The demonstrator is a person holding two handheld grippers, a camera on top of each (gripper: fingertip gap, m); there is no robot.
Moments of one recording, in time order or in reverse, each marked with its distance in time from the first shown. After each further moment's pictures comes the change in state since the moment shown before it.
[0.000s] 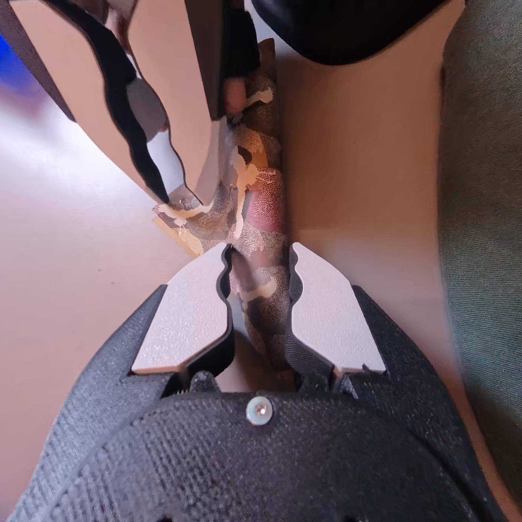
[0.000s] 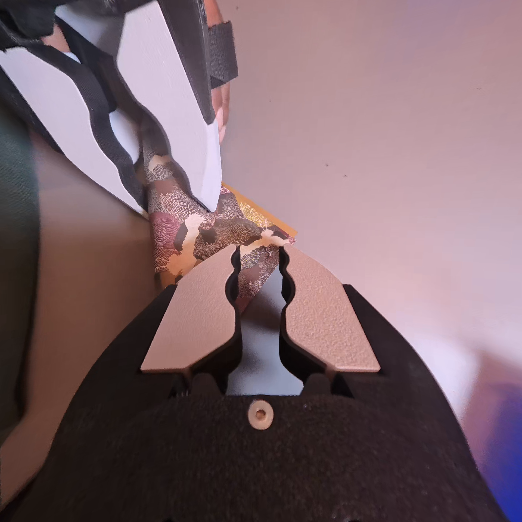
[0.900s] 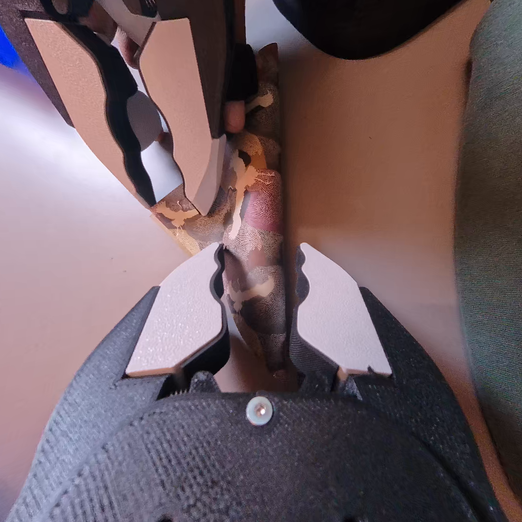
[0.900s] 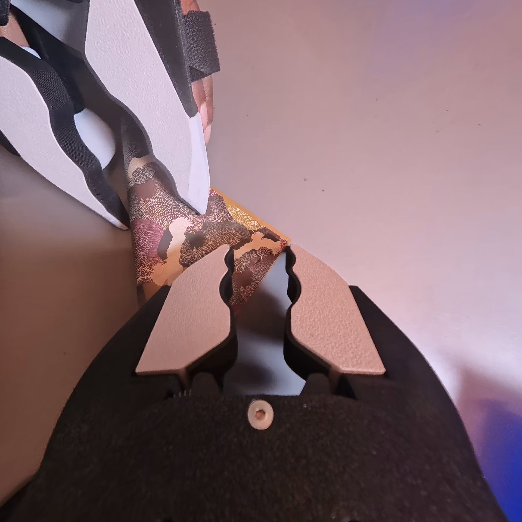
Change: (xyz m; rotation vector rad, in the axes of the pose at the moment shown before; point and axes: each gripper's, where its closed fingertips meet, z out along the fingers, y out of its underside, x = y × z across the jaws) left arm -0.007 0.004 -0.004 -0.007 -0.036 -0.019; right arm 0.015 -0.007 0.010 0.051 0.053 -0.027
